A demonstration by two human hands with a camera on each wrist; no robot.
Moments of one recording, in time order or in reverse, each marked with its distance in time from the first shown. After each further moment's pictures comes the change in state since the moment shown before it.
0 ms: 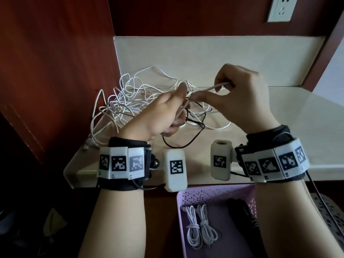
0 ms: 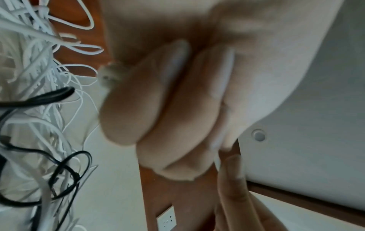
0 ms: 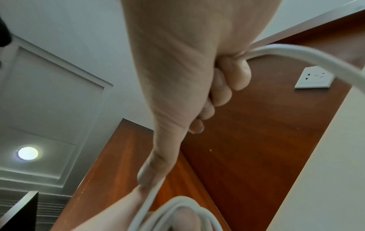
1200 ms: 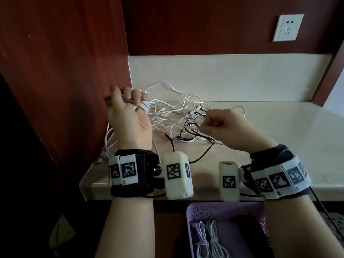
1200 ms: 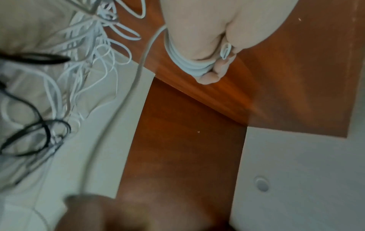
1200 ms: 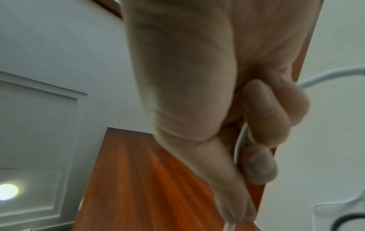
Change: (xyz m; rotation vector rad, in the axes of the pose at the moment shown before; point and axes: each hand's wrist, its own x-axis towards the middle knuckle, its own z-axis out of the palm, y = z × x) left_hand 0.005 -0.008 -0.046 -0.668 0.765 0.586; right_hand -0.005 0.014 0.026 0.268 -0.550 0.242
